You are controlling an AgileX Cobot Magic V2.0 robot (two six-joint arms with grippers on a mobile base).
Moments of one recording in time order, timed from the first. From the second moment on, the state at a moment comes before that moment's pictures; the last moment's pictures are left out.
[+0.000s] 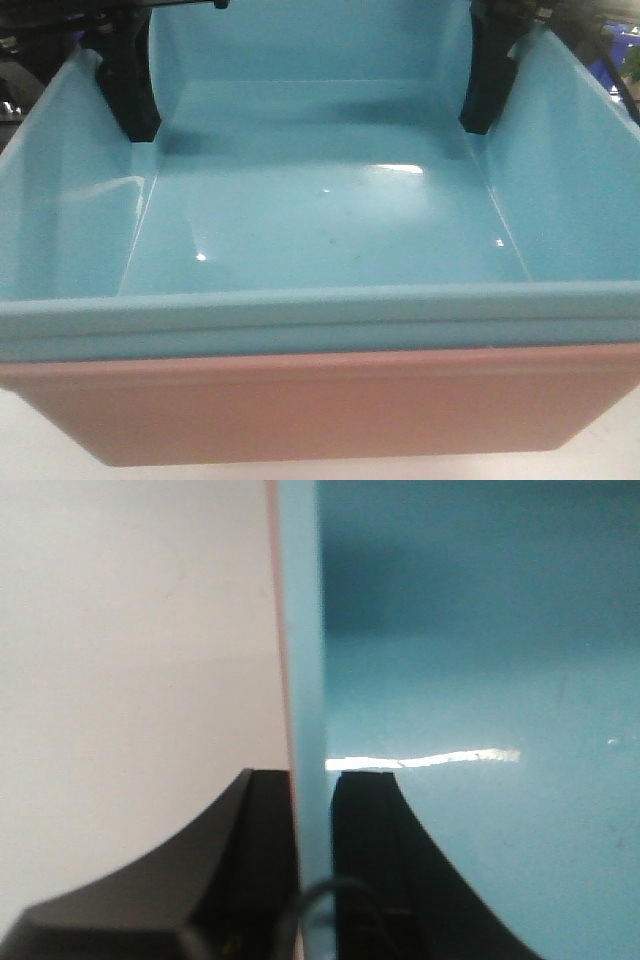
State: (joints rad) left arm -0.75 1.42 -1.19 0.25 0.88 -0.73; right arm 0.42 1.60 -1.41 0.10 1.08 0.32
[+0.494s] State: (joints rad) left arm -0.75 1.42 -1.19 0.25 0.88 -0.73; right arm 0.42 1.60 -1.41 0.10 1.08 0.32
